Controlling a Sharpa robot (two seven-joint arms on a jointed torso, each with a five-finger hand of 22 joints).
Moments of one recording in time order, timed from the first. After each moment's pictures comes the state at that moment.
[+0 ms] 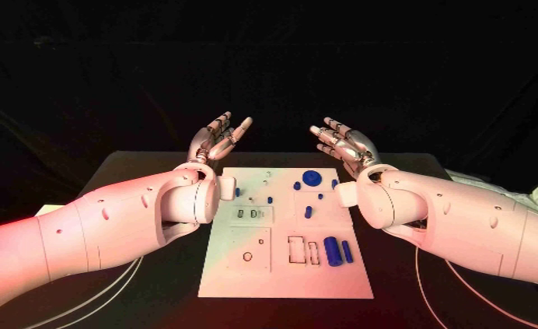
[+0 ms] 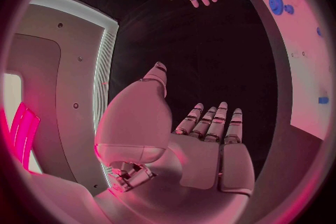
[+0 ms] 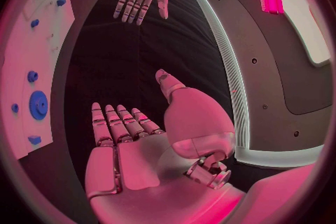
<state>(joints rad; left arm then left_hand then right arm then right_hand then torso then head) 1.12 -0.70 -0.04 1.43 0.01 -0.67 0.50 1.22 -0.10 0.04 0.28 0.09 0.25 0.14 0.03 0.03 0.18 0.20 0.02 0.02 0.27 0.19 0.03 0.04 0.13 0.12 0.27 0.02 0.02 1.10 -0.72 -0.03 1.44 -0.10 -0.51 0.40 1.08 0.09 0.18 -0.05 0.21 0.19 0.14 0.02 0.02 0.24 0.25 0.03 0.03 0.23 0.24 0.02 0.03 0.05 0.25 0.29 0.03 0.03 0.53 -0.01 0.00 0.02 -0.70</state>
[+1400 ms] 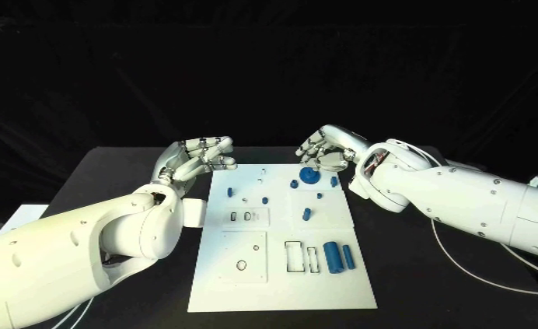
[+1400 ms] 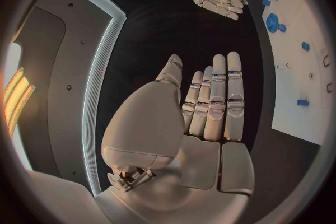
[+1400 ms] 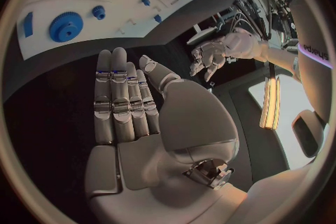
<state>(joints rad) 1.13 -0.89 -0.02 1.68 0.04 -0.53 0.53 1.42 -0.02 -0.03 0.15 0.09 0.99 0.20 0.13 0.07 1.09 0.14 0.15 0.08 1.23 0.08 0.23 0.22 0.17 1.10 0.18 0.37 0.15 1.21 -0.77 -0.02 1.39 -1.27 -0.37 0.09 1.28 -0.02 0.33 -0.22 0.15 1.08 0.15 0.07 0.07 1.24 0.09 0.07 0.07 1.43 0.02 0.23 0.16 0.17 1.16 0.11 0.40 0.17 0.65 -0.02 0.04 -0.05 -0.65</state>
